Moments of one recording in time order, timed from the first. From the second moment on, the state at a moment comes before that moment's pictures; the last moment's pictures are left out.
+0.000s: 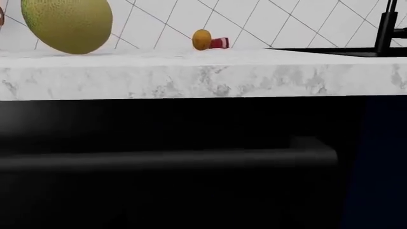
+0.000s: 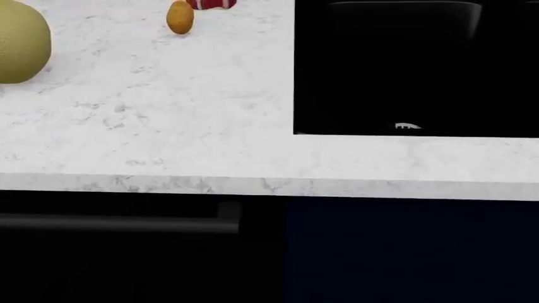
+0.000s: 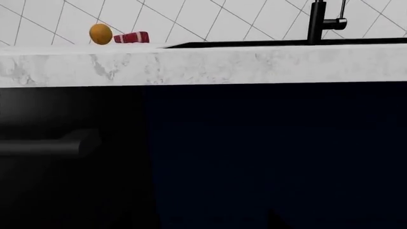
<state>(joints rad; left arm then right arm) -0.02 -0.17 0.21 0.03 -0.15 0.02 -0.18 -0.01 0.16 -0.20 -0.01 0.18 -0.05 0.18</state>
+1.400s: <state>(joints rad) -0.51 -0.44 0.82 -0.16 0.68 -0.65 0.05 -0.02 0.20 -0.22 -0.02 0.23 -0.07 0.22</state>
